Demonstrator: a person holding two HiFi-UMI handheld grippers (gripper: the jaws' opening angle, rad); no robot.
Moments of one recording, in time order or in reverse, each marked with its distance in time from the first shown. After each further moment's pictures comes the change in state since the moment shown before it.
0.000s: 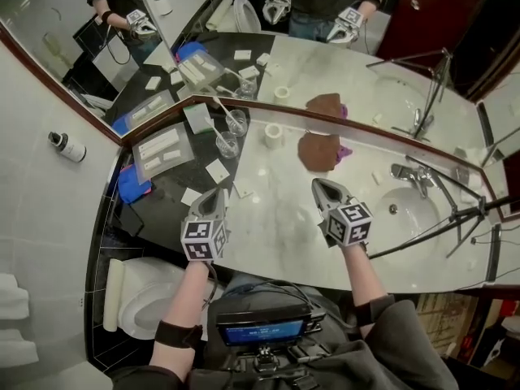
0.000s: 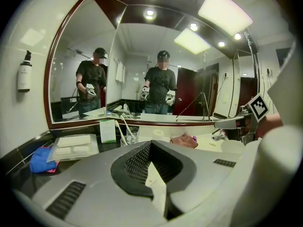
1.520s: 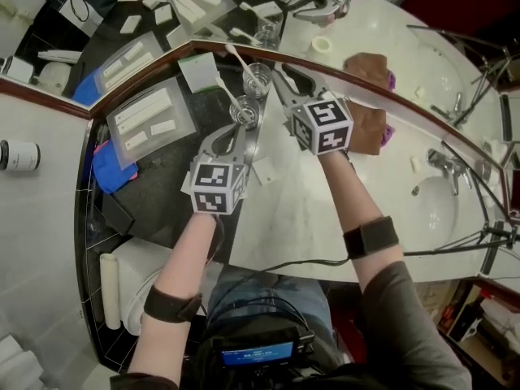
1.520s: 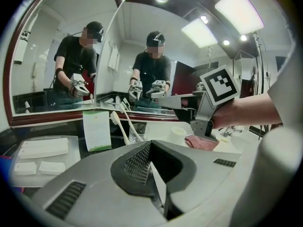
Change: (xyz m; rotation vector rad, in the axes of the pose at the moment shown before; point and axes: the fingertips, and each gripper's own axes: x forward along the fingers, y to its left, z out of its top) left arm 0.168 0.088 -0.005 0.023 0.043 -0.137; right arm 0.320 0.030 0.087 -0.229 -0.092 0.027
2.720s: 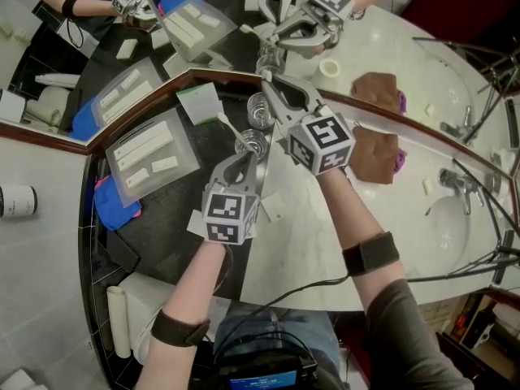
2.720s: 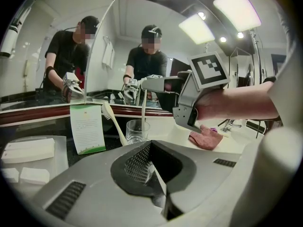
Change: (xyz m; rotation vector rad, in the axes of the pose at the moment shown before) left arm 0.040 0.008 -0.015 0.042 0.020 -0.056; right arm 0.052 0.003 0.023 0.019 -0.152 0.075
